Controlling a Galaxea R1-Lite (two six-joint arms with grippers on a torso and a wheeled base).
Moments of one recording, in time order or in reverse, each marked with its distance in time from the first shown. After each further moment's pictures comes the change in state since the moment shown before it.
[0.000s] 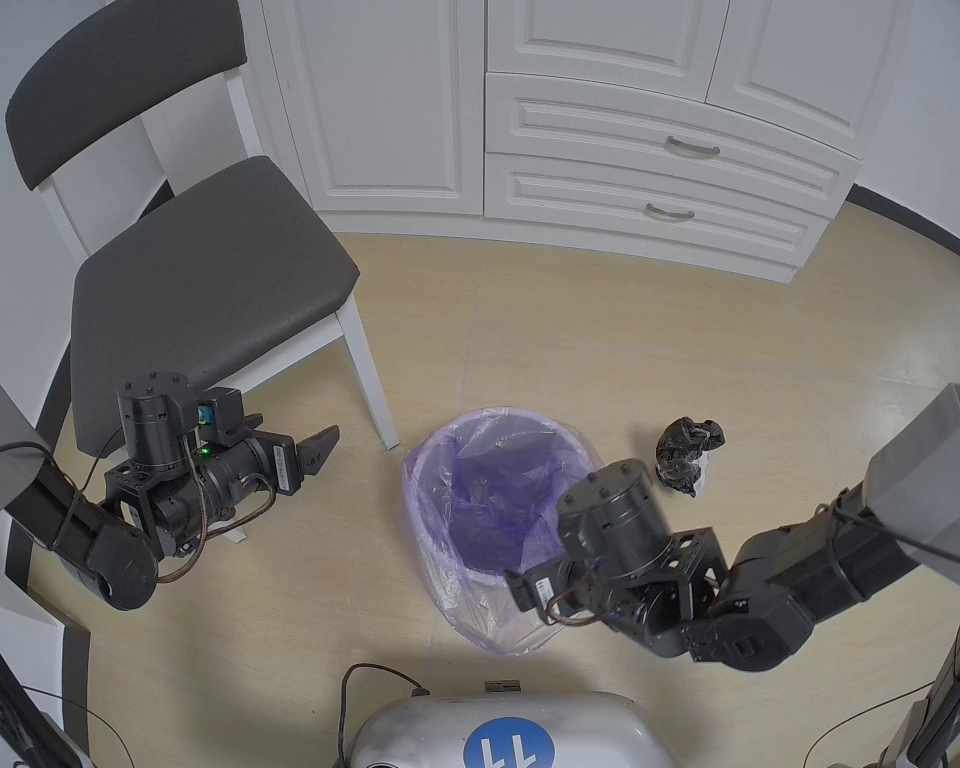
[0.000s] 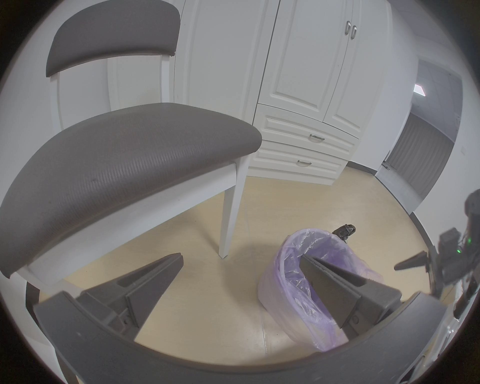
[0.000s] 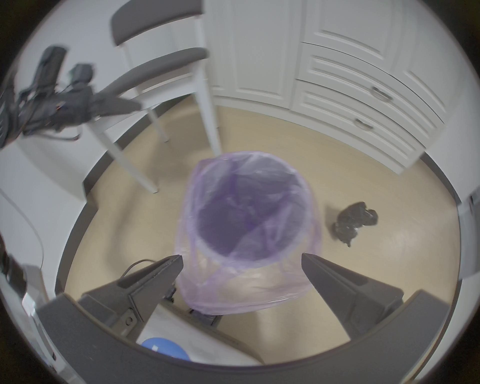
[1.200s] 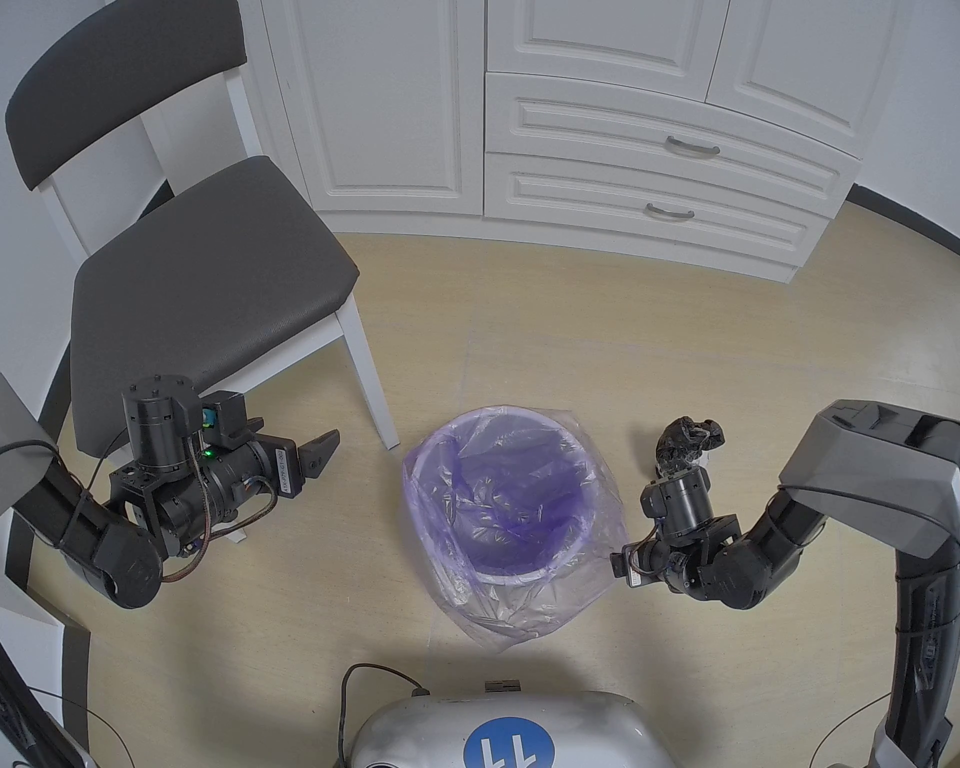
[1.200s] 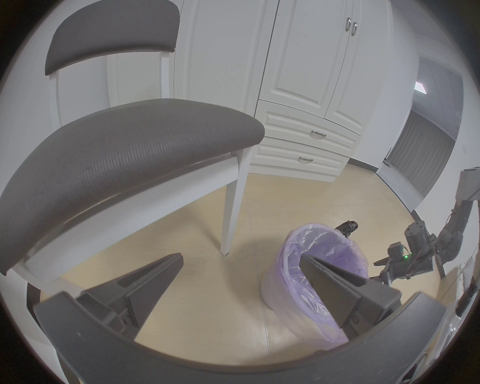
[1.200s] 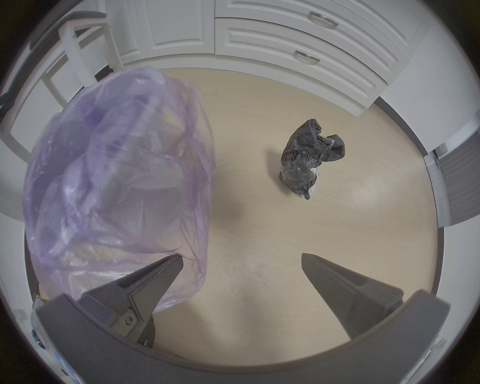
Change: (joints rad) left arm 0.007 0.019 -0.006 -0.001 0.000 0.008; right arm -0.405 0.297 0.016 -0.184 0.062 -0.001
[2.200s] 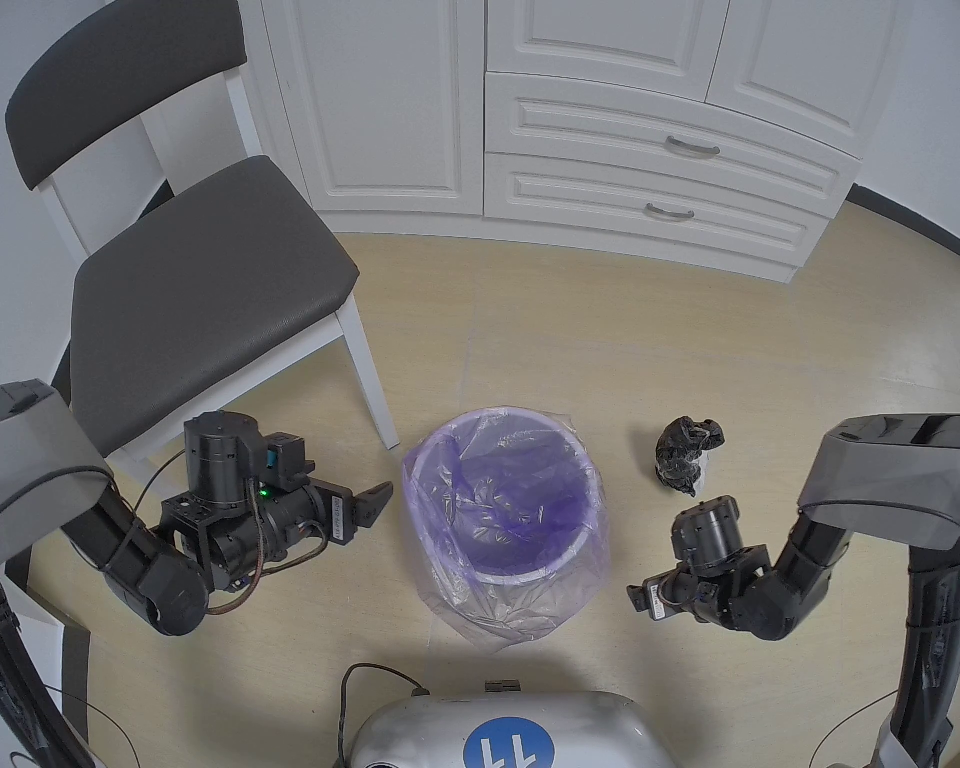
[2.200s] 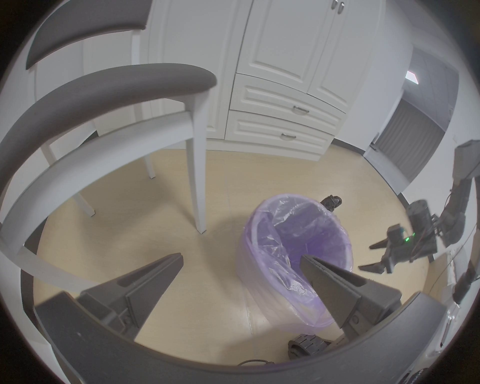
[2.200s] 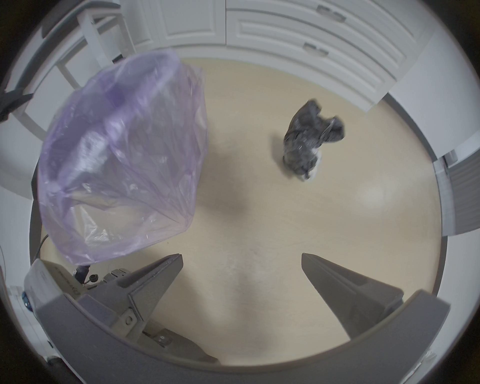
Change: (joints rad) left arm -0.125 0.093 0.008 0.013 0.028 -0.002; right arm -0.026 -0.025 0.218 -0.166 0.074 -0.069
